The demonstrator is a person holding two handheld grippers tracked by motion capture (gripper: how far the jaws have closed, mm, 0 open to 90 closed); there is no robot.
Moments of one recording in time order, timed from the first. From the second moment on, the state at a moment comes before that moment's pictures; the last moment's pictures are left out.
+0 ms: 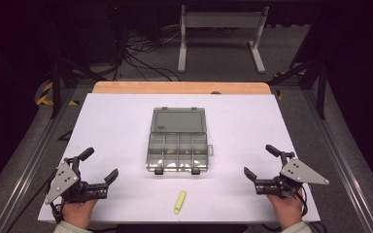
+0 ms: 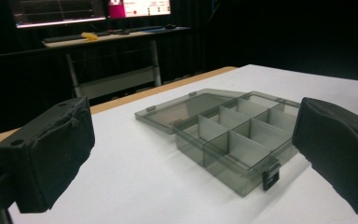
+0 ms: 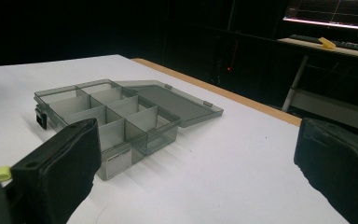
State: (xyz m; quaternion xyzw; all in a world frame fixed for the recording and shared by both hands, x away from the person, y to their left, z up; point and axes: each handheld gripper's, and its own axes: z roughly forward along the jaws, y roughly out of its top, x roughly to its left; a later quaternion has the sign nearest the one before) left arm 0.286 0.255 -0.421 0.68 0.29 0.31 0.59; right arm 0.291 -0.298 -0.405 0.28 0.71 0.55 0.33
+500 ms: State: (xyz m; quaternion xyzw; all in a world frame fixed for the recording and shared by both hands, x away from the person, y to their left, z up) left arm 0.289 0.252 -0.414 0.70 0.30 0.27 0.59; right arm 0.292 -0.297 -0.406 0.29 0.72 0.55 0.32
